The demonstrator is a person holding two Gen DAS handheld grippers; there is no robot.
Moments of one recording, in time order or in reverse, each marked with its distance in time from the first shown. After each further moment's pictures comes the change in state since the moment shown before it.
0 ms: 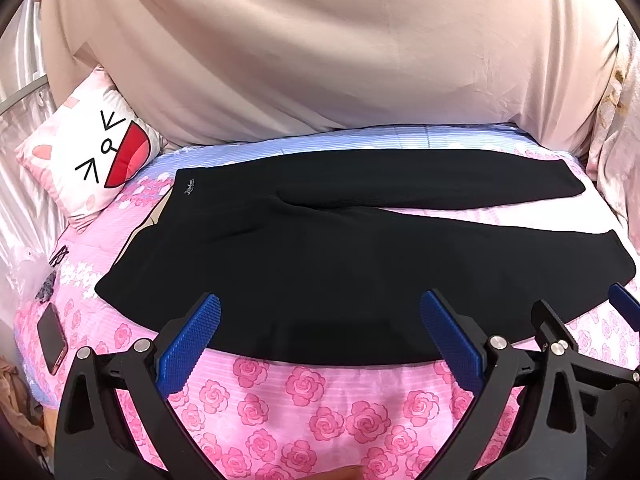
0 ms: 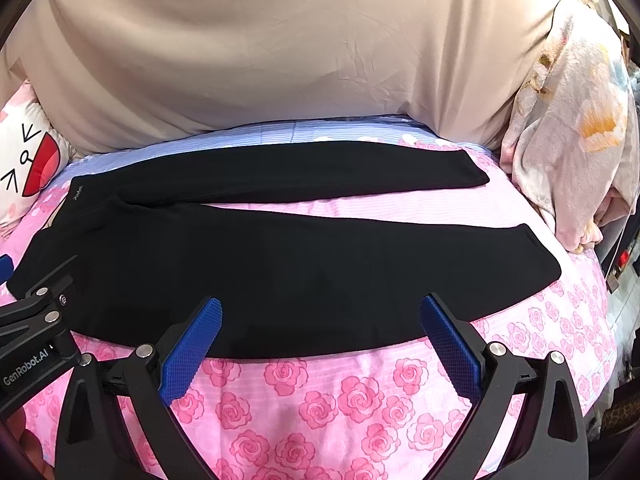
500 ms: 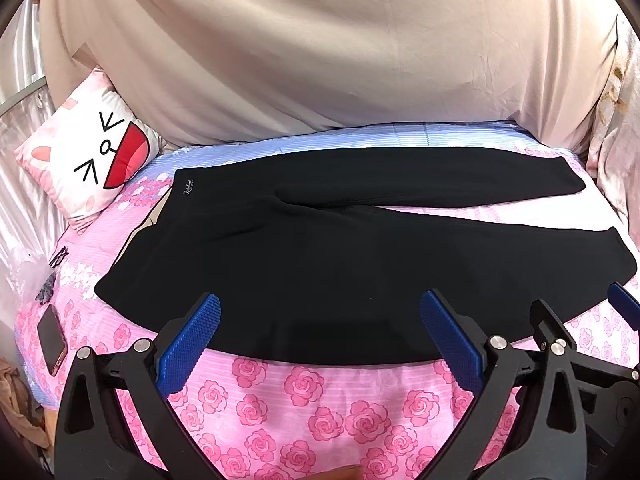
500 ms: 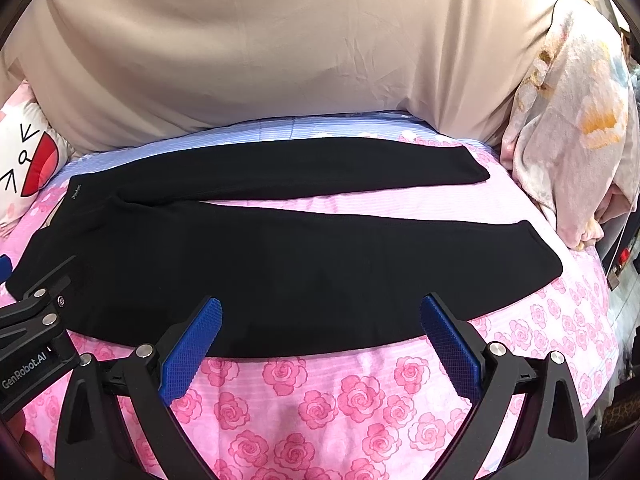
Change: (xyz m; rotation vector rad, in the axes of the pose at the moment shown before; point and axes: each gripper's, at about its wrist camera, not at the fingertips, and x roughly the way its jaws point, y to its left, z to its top) left arm 0.002 -0.002 0.000 0.006 0.001 0.002; right arm 0.005 0.002 -0.001 0.006 0.009 0.000
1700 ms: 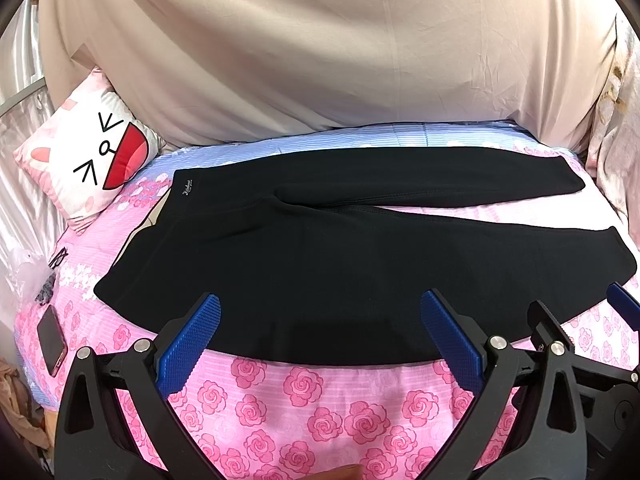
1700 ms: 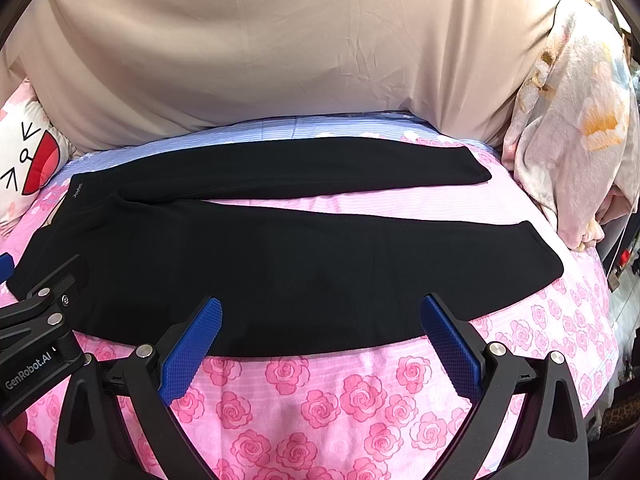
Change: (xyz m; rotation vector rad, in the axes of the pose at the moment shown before) left arm 0.001 -0.004 0.000 0.001 0.000 0.001; right arm -0.001 0.002 0.000 -0.006 0.001 -0.001
